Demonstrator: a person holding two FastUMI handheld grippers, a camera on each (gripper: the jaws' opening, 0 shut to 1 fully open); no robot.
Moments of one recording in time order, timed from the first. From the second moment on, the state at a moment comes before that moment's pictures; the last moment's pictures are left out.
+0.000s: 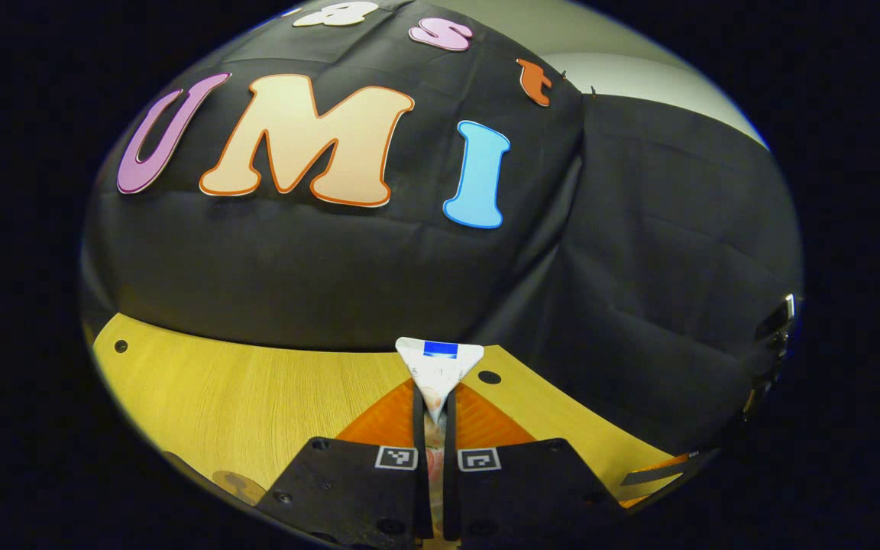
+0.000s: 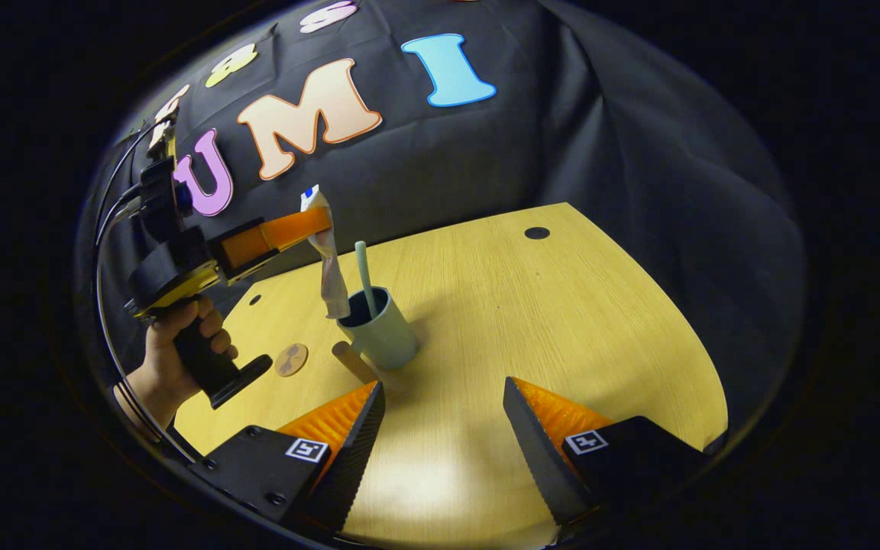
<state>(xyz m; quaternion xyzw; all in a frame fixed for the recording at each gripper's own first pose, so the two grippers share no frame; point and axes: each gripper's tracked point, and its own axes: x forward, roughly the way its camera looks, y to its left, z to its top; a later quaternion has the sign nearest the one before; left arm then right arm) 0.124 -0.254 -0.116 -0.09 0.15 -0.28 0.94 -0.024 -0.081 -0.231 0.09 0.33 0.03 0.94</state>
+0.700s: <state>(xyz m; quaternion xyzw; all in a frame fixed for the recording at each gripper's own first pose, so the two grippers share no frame) 0.100 -0.232 -0.142 -0.06 0.16 -0.19 0.97 -0.012 -0.088 -0.215 0.10 0.34 0.07 0.93</state>
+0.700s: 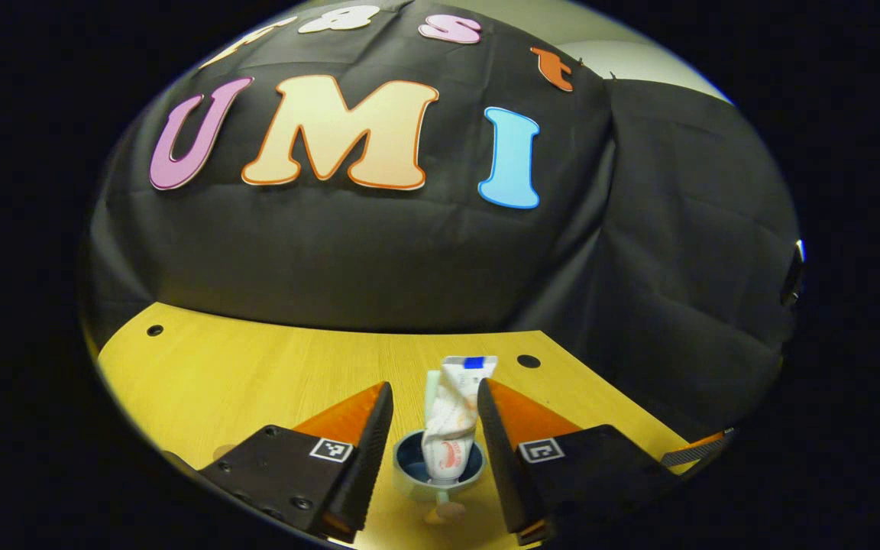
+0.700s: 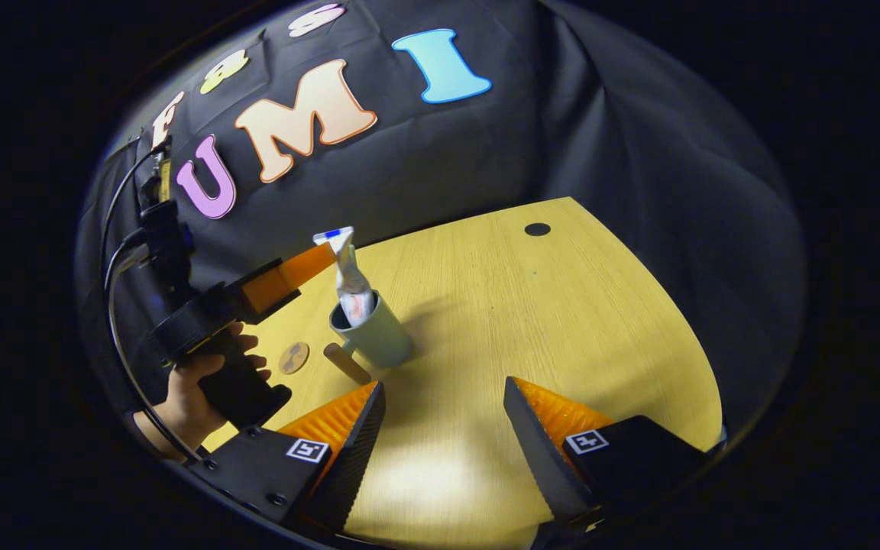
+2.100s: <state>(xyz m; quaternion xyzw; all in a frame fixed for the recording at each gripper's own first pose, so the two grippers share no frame) 0.015 -0.004 -0.138 -0.05 0.17 -0.08 0.98 0.061 0.042 -0.264 0.05 0.54 0.05 0.84</state>
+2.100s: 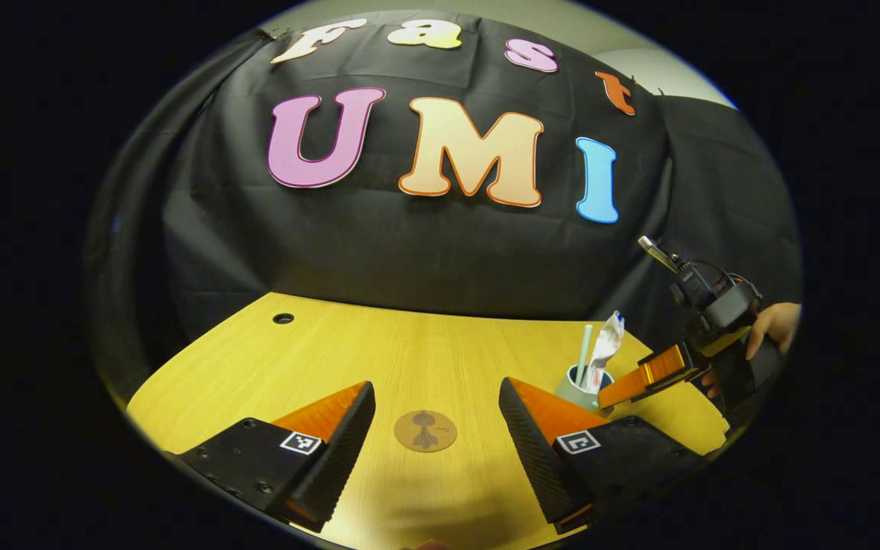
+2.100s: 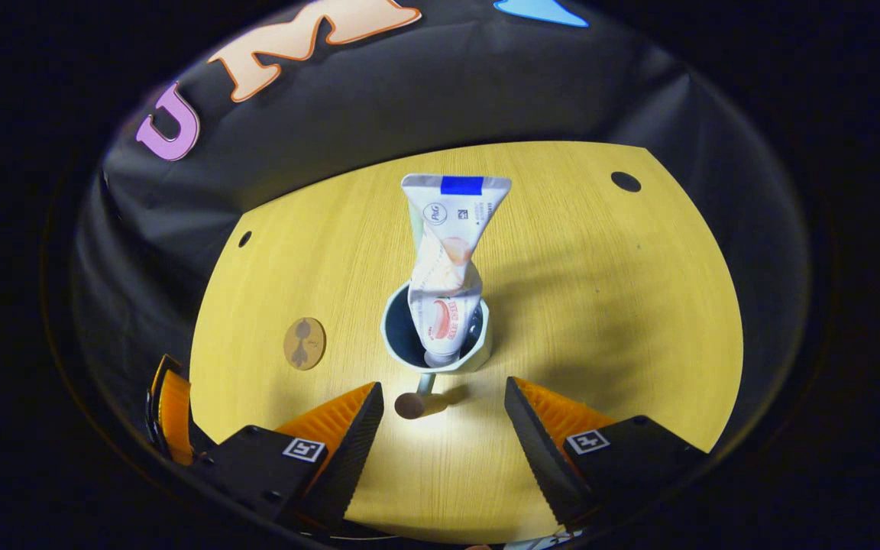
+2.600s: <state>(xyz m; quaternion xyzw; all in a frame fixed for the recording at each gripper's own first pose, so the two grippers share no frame) -0.003 0.027 -0.151 -0.04 0.17 -0.06 0.98 0.074 0.049 -0.305 0.03 0.58 0.00 0.81</state>
